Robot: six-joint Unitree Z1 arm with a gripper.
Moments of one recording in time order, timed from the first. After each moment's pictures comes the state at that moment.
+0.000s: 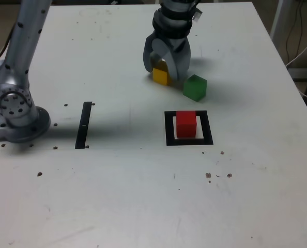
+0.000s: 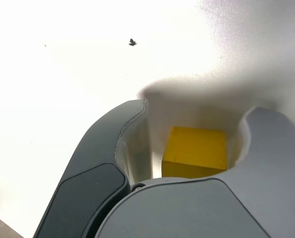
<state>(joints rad) 0.39 2.11 -1.50 1.09 0.25 0.94</state>
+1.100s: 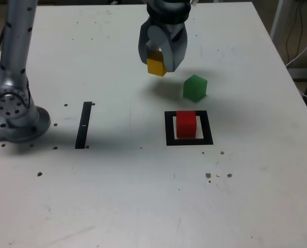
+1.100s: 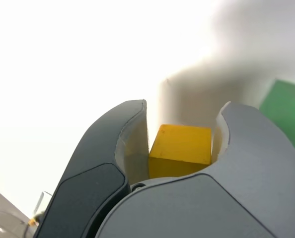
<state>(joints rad) 0.28 1.97 -1.53 1.26 0.22 0.76</state>
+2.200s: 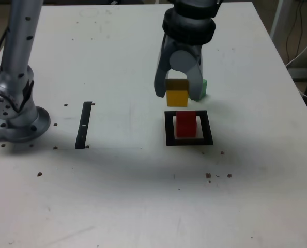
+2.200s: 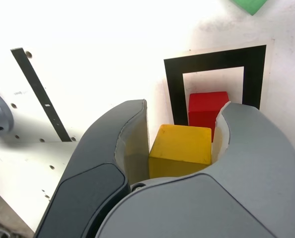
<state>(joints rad) -0.03 2.04 -1.71 1.45 0.04 0.10</state>
